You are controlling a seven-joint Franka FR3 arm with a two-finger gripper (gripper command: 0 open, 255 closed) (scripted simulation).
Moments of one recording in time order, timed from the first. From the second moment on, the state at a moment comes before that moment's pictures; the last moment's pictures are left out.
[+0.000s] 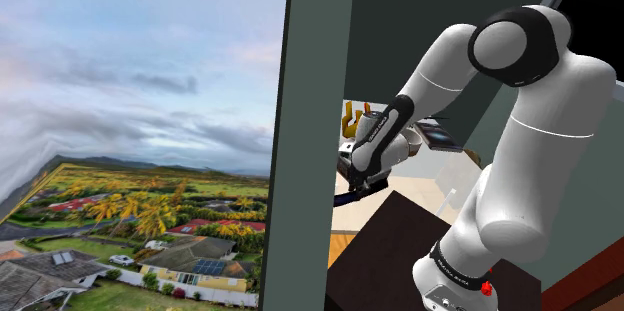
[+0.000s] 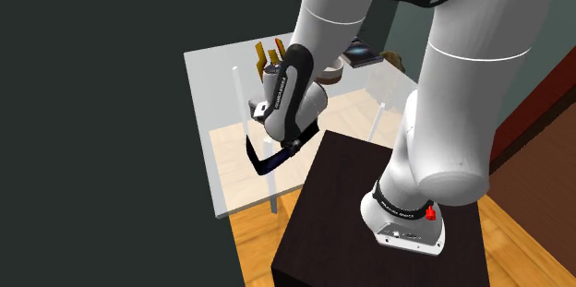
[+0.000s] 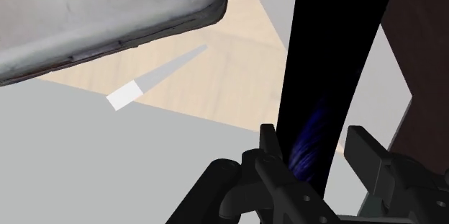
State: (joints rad) arm 0.14 0.19 -0.38 -2.76 0.07 2.88 -1.33
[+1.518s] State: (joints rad) arm 0.19 0.30 -0.43 -2.71 -0.14 2.82 -0.94
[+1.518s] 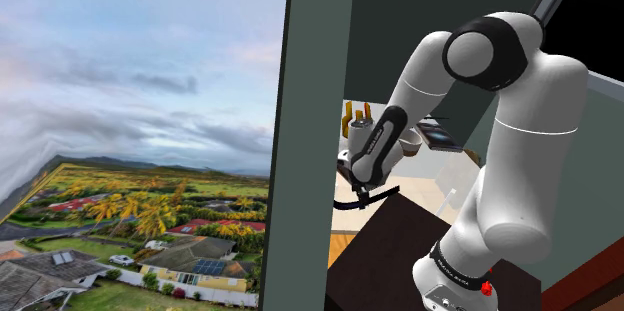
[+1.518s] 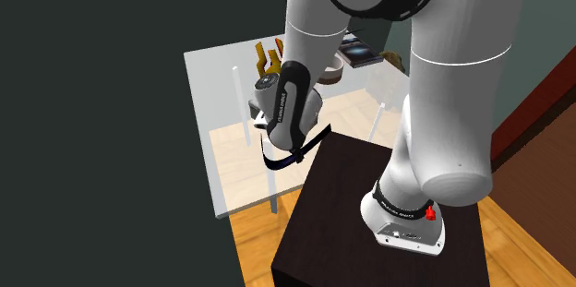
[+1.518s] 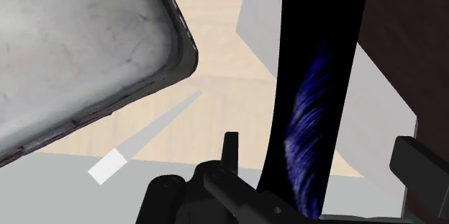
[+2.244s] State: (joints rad) arm 0.15 0.39 -0.38 -2.70 -0.10 2.90 -0.97
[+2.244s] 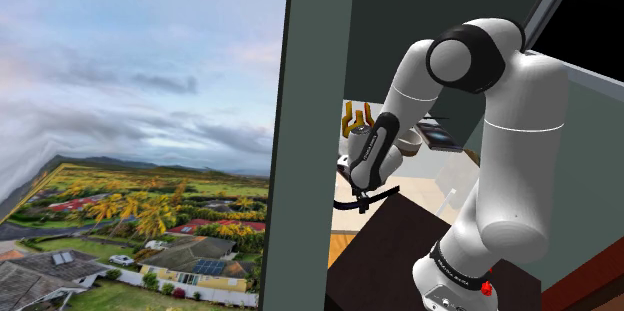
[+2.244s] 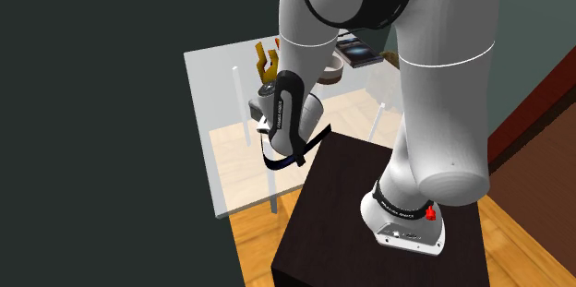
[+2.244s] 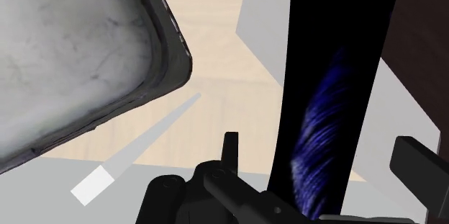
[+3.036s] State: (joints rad) arm 0.16 0.36 -0.40 -2.71 -0.11 2.88 -0.96
